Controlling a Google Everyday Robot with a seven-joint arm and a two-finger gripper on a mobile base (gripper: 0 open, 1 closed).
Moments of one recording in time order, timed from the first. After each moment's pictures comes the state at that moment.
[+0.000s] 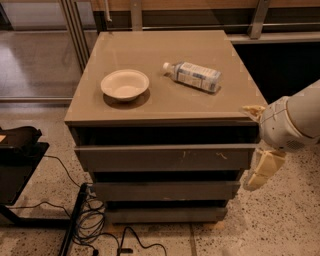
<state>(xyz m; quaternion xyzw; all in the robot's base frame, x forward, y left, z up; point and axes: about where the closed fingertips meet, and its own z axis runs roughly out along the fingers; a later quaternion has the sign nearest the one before) 0.448 -0.200 0.836 -0.64 0.72 0.04 0.24</state>
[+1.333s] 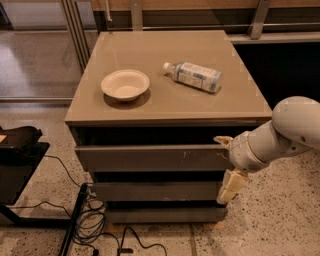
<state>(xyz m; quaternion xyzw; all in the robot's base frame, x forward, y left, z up) 0.479 -0.170 0.705 -0.65 0.71 0.12 0.24</state>
